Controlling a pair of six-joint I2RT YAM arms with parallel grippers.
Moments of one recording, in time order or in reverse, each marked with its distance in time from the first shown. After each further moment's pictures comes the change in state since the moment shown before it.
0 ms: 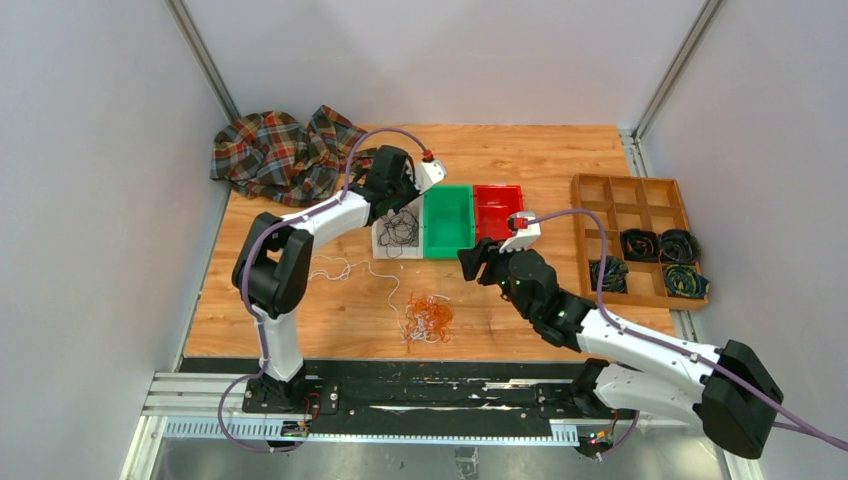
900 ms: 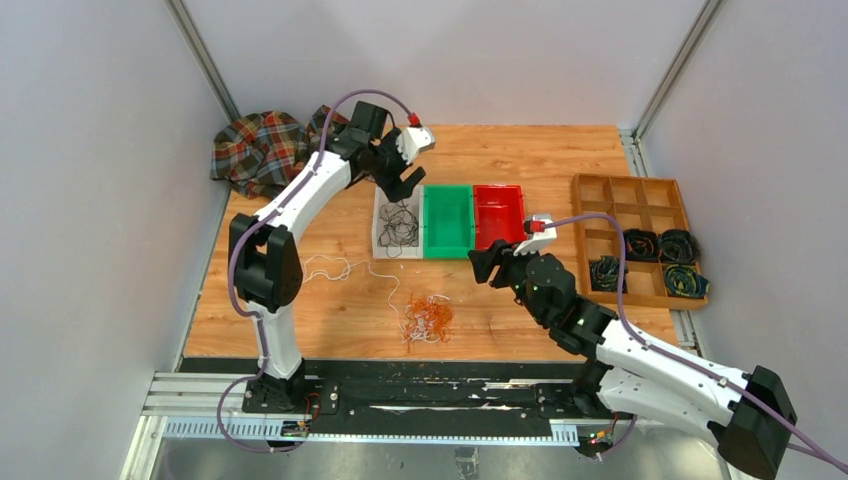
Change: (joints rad) left arm 0.105 0.060 0.459 -0.554 0.312 -0.035; right arm -0.006 -0.166 -0.007 -0.124 0.008 -0.014
